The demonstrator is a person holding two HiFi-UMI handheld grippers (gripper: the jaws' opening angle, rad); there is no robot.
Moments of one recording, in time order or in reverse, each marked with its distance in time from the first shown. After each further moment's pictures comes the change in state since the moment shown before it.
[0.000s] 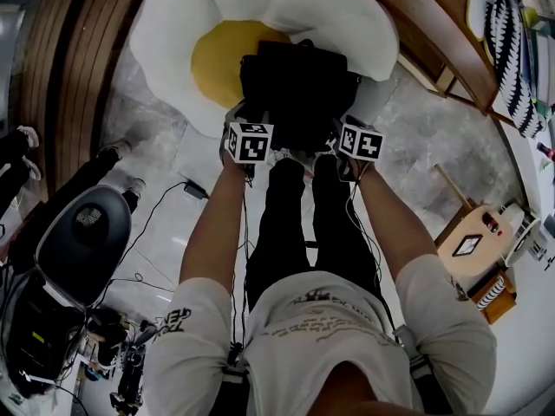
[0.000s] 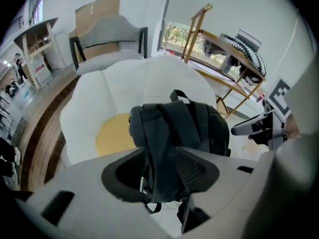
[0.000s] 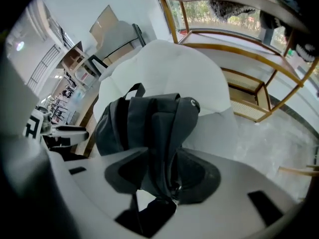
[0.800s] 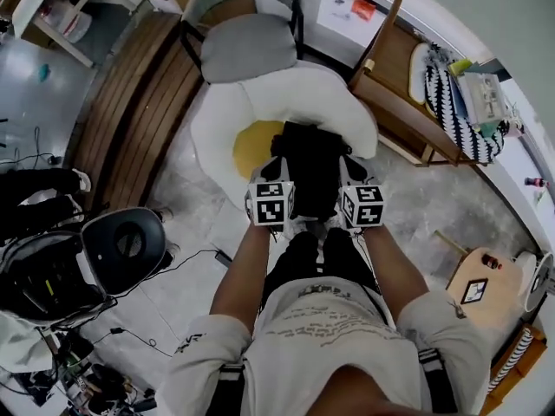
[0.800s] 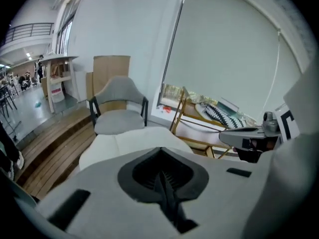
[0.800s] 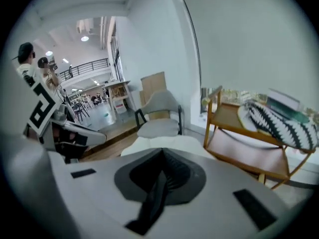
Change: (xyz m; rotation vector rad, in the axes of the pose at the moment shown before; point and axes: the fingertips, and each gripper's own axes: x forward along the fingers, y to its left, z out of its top) left arm -0.261 -0.044 0.175 -0.039 -0.431 0.002; right arm -0.274 0.152 0.157 -0.368 -0.605 0.091
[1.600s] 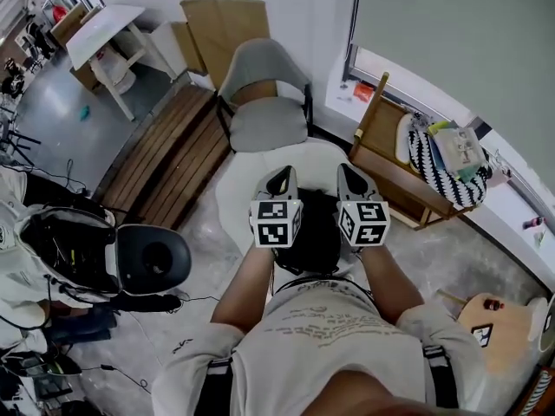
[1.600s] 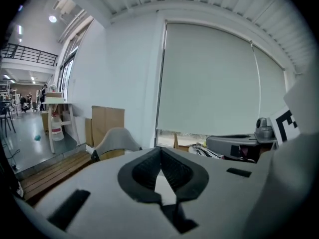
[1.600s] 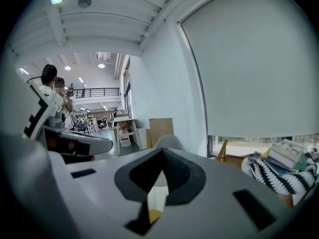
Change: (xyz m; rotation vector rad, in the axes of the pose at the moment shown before) left arm -0.148 -0.054 0.190 0.136 -0.403 0.021; right arm -0.116 0.051 0.203 -0.055 -0.417 0.043
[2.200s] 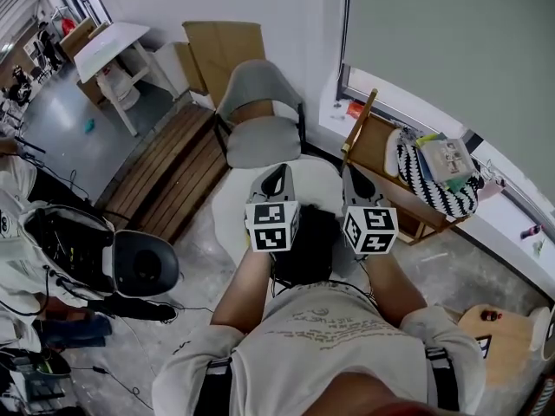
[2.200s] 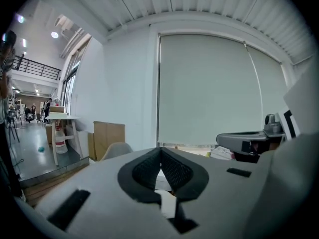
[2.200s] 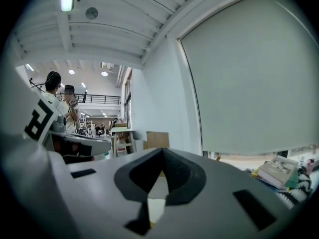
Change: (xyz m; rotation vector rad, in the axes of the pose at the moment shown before) left arm -0.013 -0.041 0.059 0.060 -0.132 0.057; right arm -0.050 -0.039 0.061 -0.029 -0.143 -0.013
